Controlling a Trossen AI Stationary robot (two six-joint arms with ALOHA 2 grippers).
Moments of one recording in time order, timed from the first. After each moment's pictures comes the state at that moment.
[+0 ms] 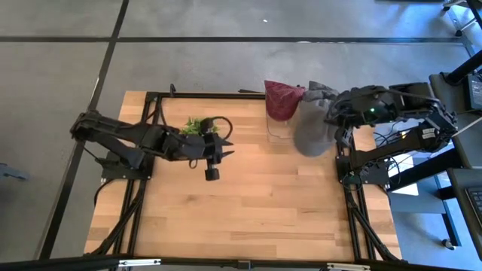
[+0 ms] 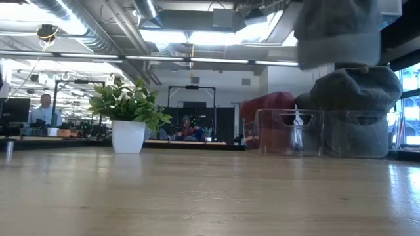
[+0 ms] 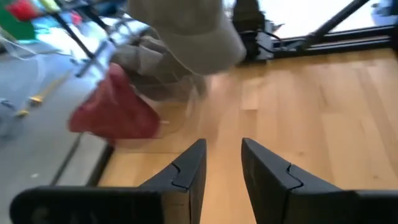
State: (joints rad) left arm -0.26 1.36 1.41 -0.61 -0.52 -0.04; right arm -0.02 1.15 1.81 -1.57 0.23 0.33
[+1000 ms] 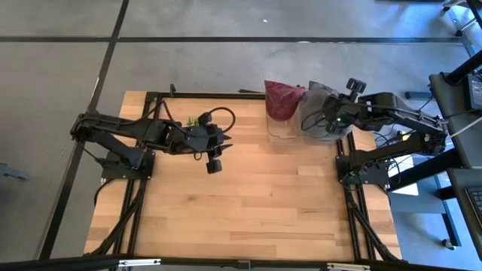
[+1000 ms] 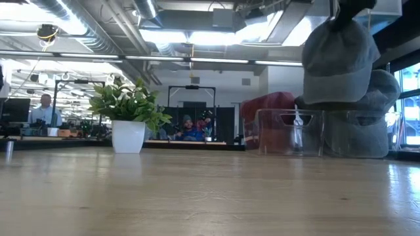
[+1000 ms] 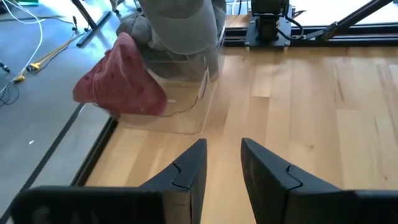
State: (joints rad) left arm -0.17 1.36 1.41 -0.68 -0.47 -0.13; right arm -0.12 1.12 1.48 -1.57 0.81 -0.01
